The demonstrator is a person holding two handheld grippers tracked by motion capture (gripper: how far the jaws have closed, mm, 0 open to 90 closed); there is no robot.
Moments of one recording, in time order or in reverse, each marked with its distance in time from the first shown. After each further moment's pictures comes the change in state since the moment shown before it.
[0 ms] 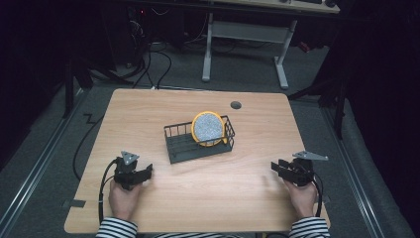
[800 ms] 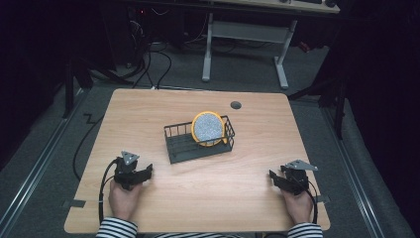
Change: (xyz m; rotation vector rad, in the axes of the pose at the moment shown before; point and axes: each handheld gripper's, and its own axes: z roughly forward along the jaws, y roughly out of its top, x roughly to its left) left arm 0.000 0.000 0.000 0.000 0.002 0.002; right arm 0.008 -0.028 0.014 0.022 -0.145 -0.114
